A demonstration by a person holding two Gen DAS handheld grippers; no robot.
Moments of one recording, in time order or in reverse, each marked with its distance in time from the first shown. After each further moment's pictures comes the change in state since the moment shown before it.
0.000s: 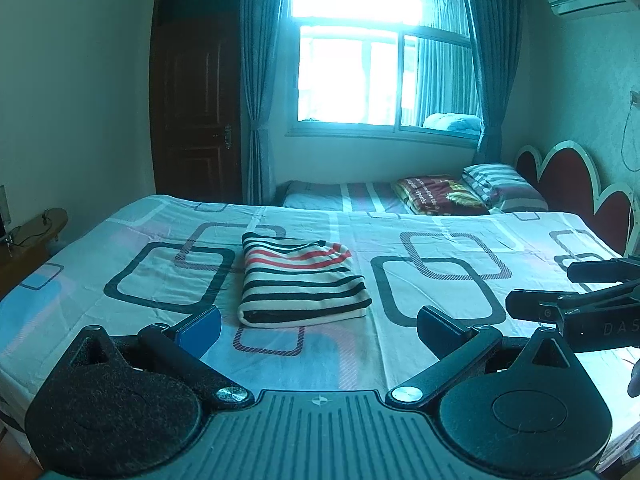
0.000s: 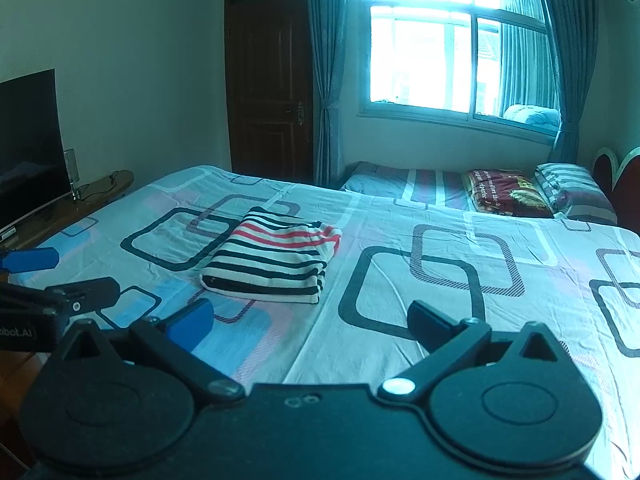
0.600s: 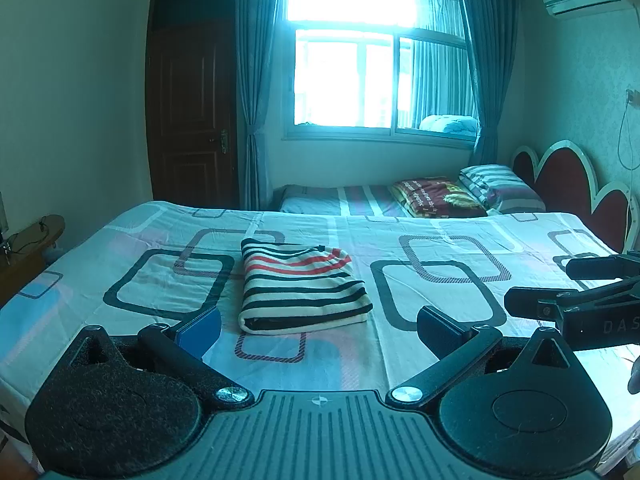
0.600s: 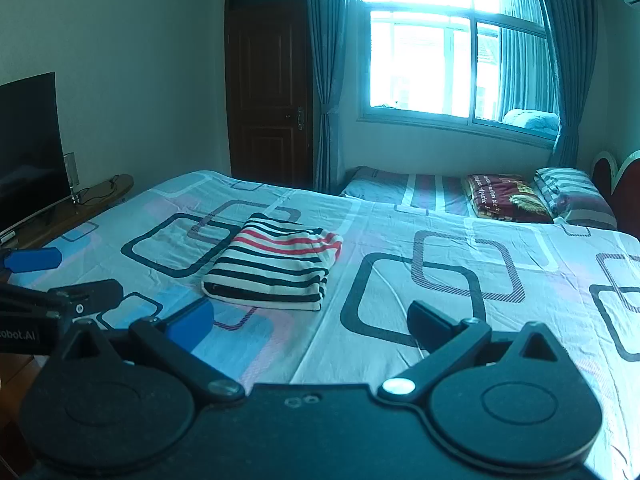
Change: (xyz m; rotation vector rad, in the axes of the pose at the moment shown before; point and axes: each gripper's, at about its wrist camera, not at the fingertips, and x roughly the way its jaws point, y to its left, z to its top) left arm -0.001 0.001 0.004 0.012 -0.011 -0.006; right arm -0.004 0.002 0.003 0.000 -0.015 -0.005
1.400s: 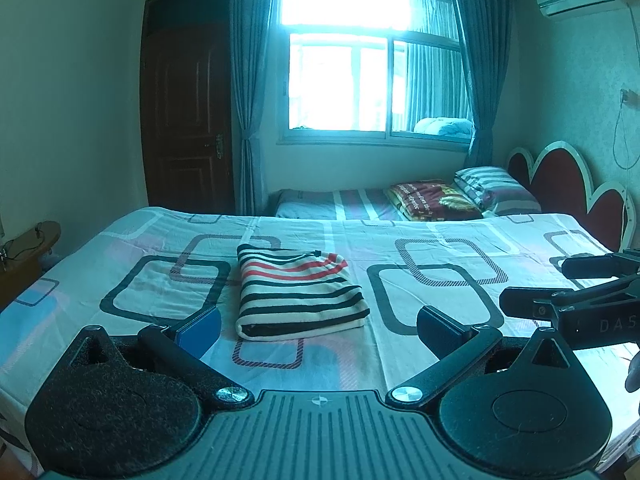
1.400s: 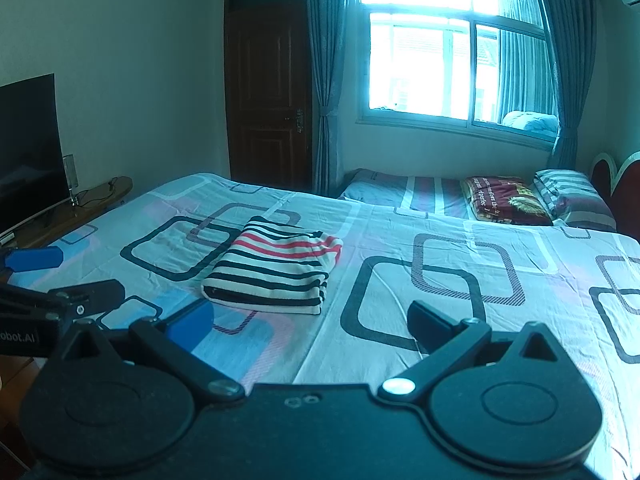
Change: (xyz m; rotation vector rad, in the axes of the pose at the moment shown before) left arm 0.000 0.000 0.003 0.012 -0.012 -0.010; right arm 0.000 0.001 0.004 0.001 -0.005 -0.002
